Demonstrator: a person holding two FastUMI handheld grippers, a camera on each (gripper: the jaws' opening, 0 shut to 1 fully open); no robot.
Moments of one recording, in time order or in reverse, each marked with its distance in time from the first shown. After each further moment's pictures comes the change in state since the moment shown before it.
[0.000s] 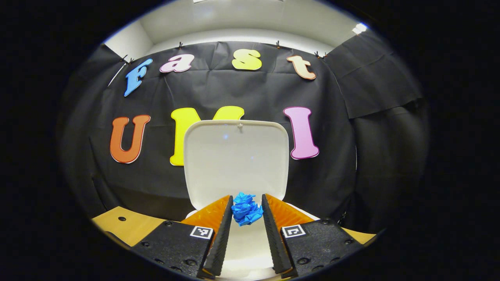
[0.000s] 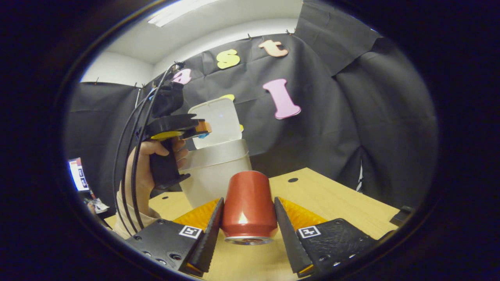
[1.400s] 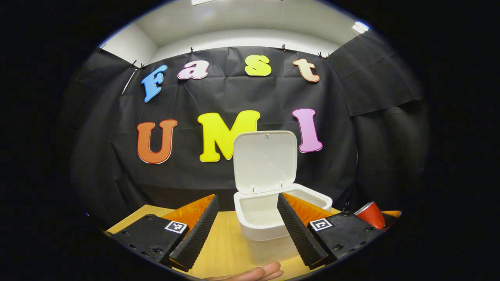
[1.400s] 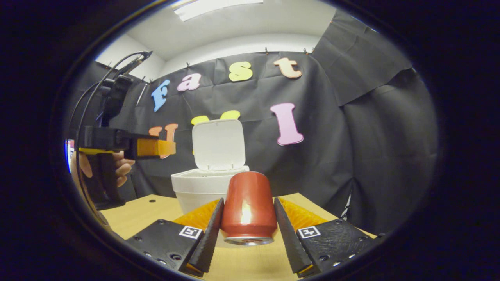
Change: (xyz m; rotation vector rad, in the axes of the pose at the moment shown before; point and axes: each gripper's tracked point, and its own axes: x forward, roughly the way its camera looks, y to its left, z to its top) left arm -0.143 0.063 0.007 0.030 0.087 0.094; right arm 0.002 0.031 0.067 -0.165 -0.112 -0.036
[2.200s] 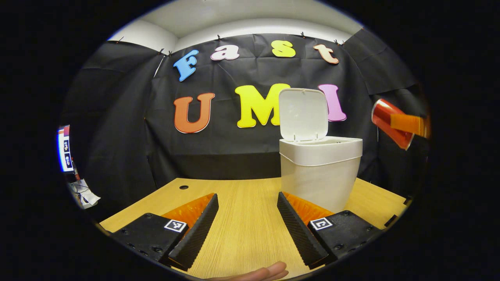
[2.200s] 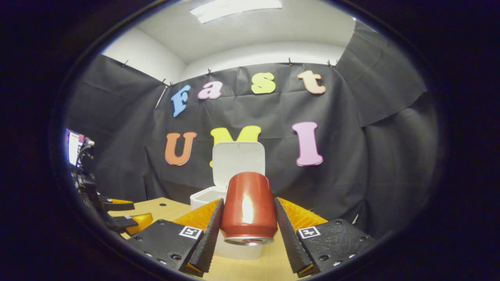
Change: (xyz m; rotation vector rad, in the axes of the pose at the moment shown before) left arm -0.083 0.075 -0.125 0.004 0.103 0.155; right arm 0.016 0.041 0.083 -0.125 -0.084 0.106
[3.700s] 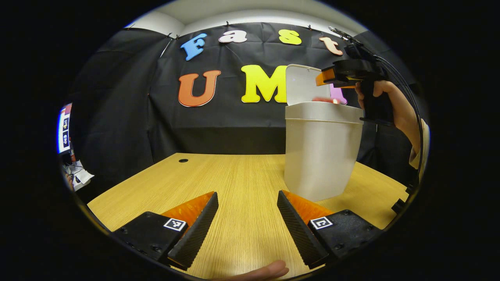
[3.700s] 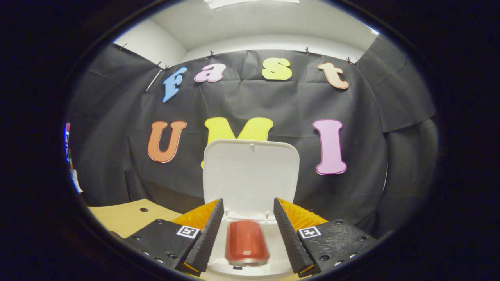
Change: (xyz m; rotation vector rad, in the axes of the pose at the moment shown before) left arm -0.020 0.016 -0.082 -0.055 0.133 -0.028; right arm 0.200 0.055 0.003 -0.055 0.052 -0.053
